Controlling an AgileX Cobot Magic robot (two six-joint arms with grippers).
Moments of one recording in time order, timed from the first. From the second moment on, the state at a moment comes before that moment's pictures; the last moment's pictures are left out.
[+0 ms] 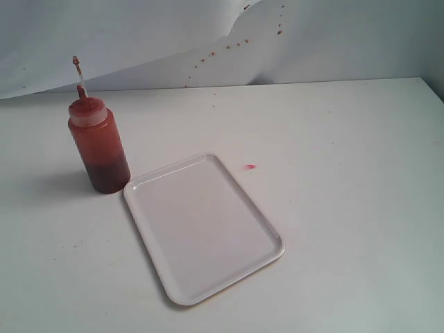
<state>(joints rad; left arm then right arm) 0.07 0.00 0.00 0.28 -0.70 -0.50 0.05 0.01 0.00 -0.03 0.28 0.01</state>
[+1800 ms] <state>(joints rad) 0.07 1.30 -0.10 0.76 -1.06 -0.52 0.05 0.01 0.00 -0.03 0.28 0.01</state>
